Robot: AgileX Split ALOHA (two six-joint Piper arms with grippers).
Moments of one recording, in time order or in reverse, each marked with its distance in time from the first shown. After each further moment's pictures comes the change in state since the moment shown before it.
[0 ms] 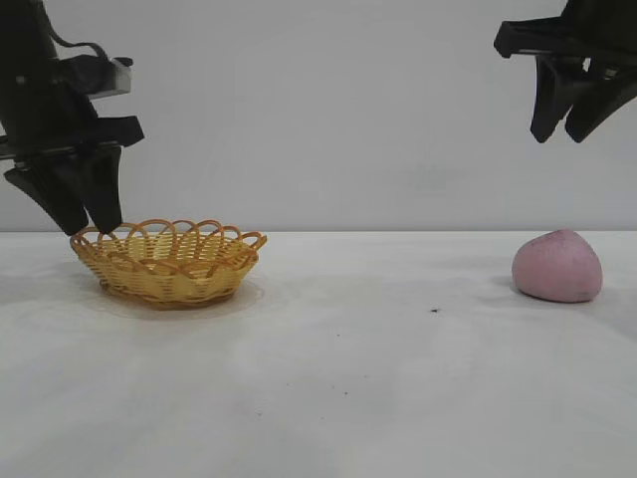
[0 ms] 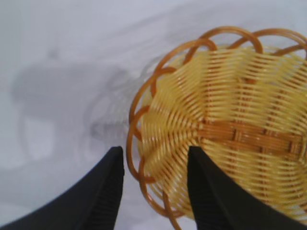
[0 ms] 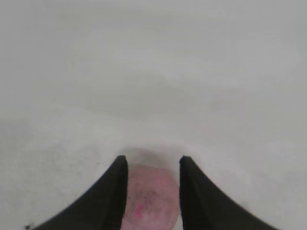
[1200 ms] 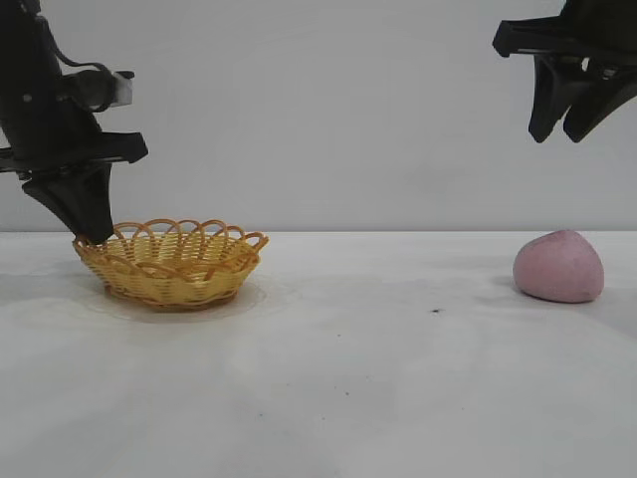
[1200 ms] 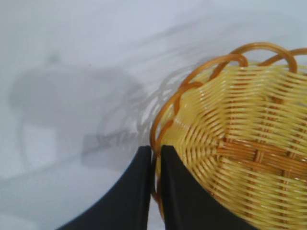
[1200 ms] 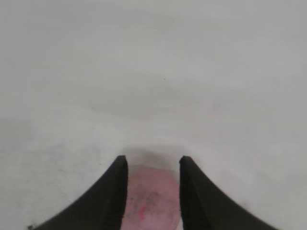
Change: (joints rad) left arm 0.000 0.029 0.000 -0.006 -0.031 -0.010; right arm -0.001 0.000 0.000 0.021 0.000 -0.019
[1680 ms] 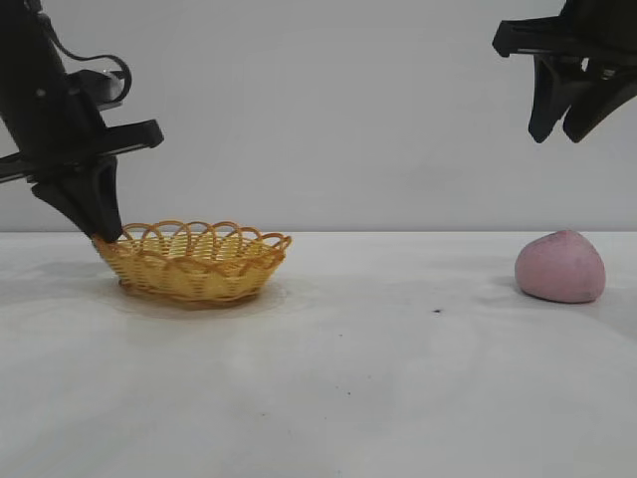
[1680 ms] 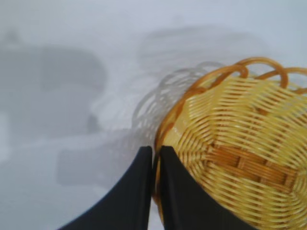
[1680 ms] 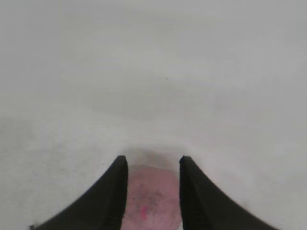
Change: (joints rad) left arm 0.000 0.000 0.000 -0.166 0.022 -0.175; right arm 0.000 0.000 0.000 0.002 0.000 -0.005
